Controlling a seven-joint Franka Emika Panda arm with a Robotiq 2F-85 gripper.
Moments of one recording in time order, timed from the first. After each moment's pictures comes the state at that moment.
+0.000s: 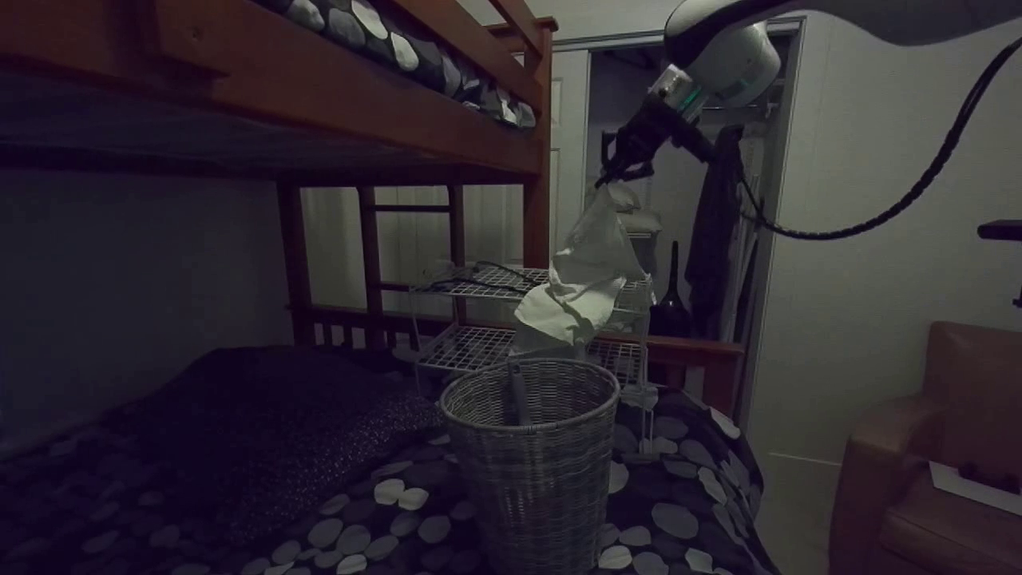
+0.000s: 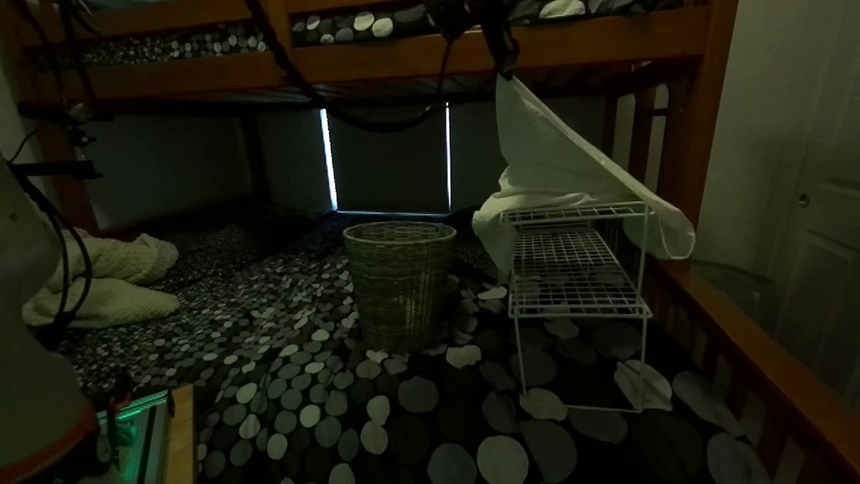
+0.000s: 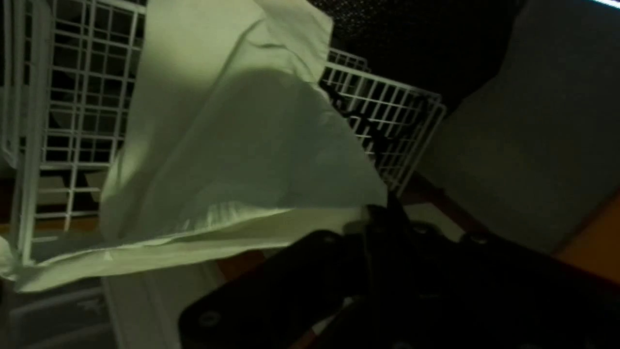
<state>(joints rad) -0.05 0.03 0.01 -1.61 0.47 2.23 0.20</state>
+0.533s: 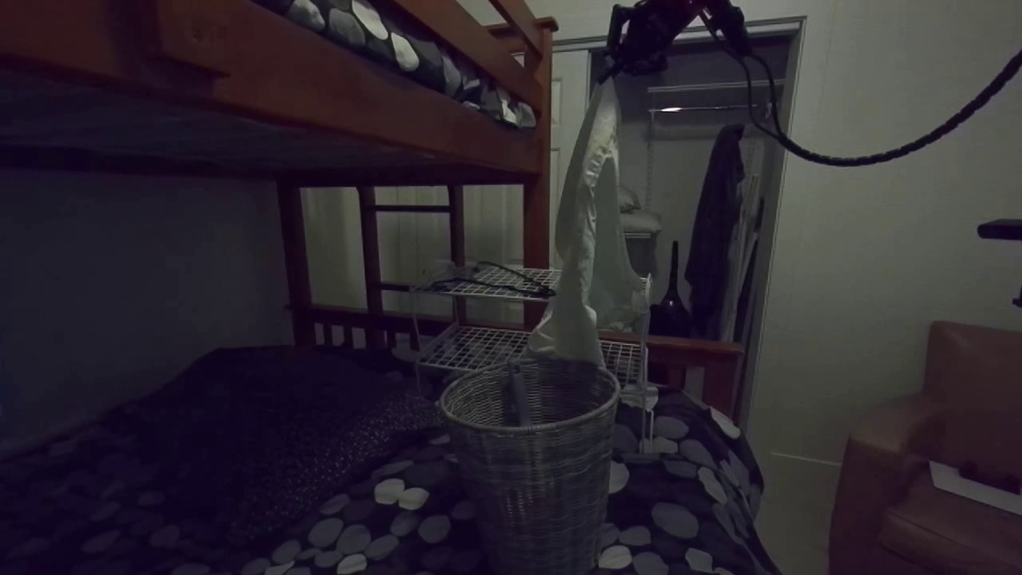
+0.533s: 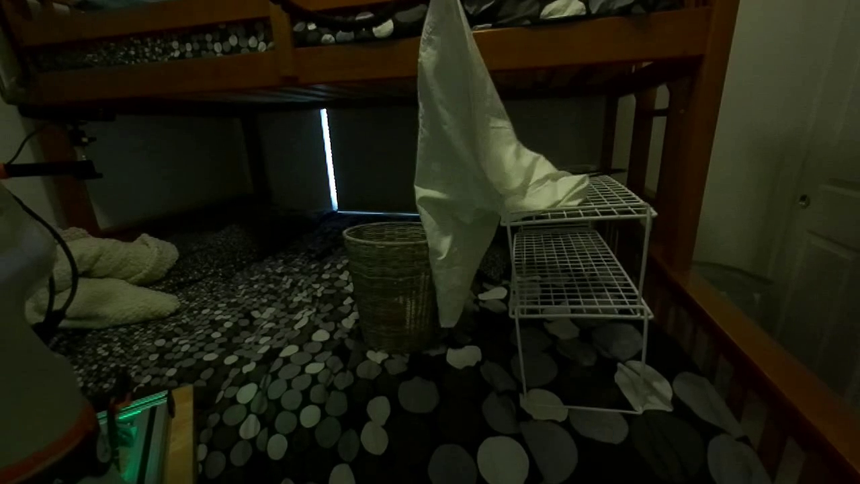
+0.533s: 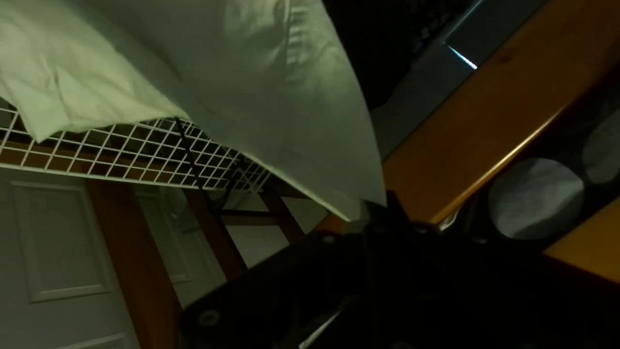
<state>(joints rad) 0.00 -0.13 0.02 -1.45 0.48 2.01 0.12</state>
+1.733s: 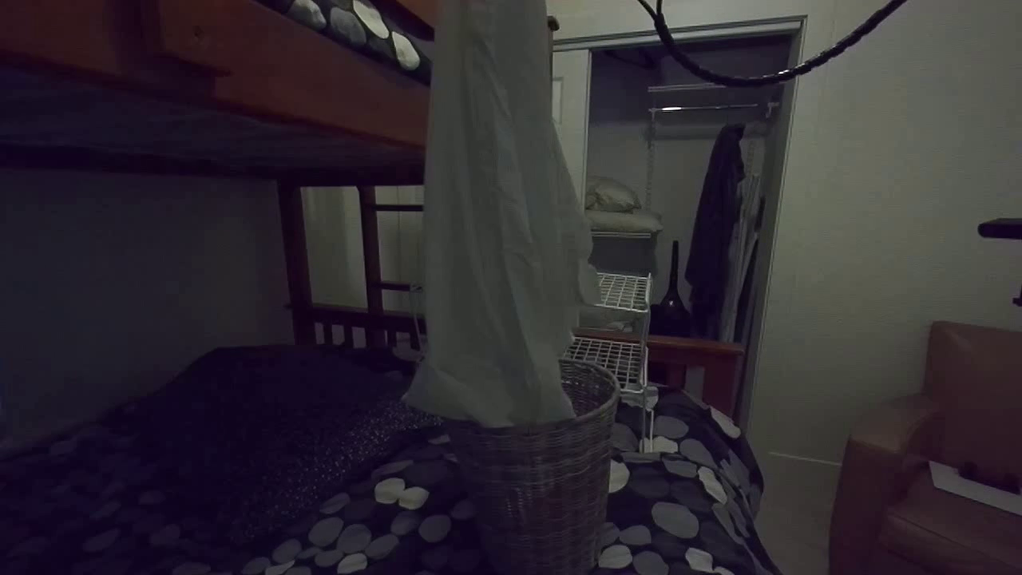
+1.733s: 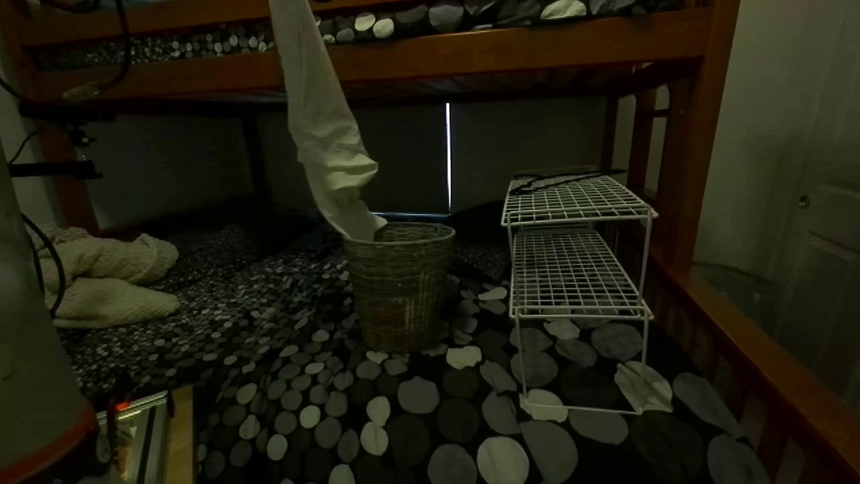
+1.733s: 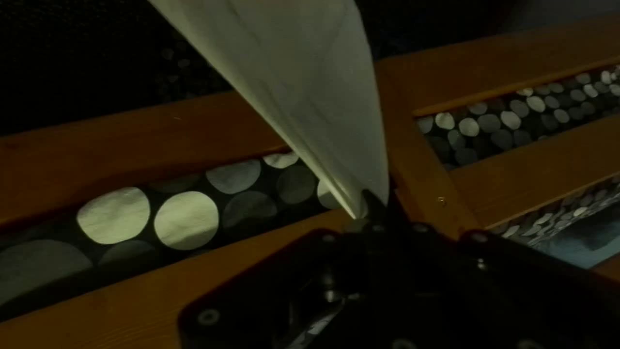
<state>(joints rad) 0.28 0.05 0.29 -0.87 0.47 1.65 -0.03</state>
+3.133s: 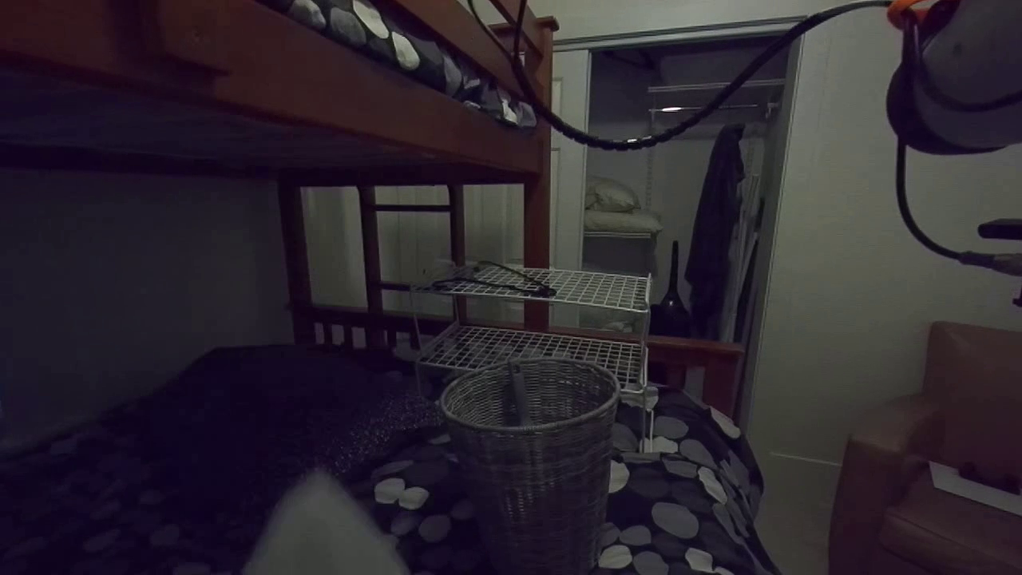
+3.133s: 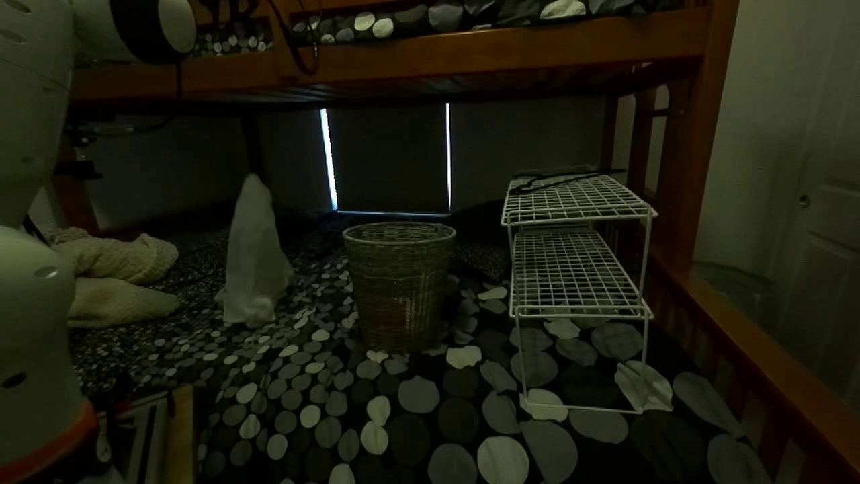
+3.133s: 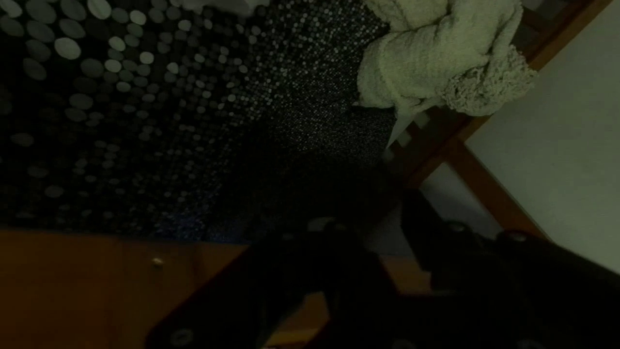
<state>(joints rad) 0.61 0.37 0.46 -0.63 0.27 1.37 -0.17</state>
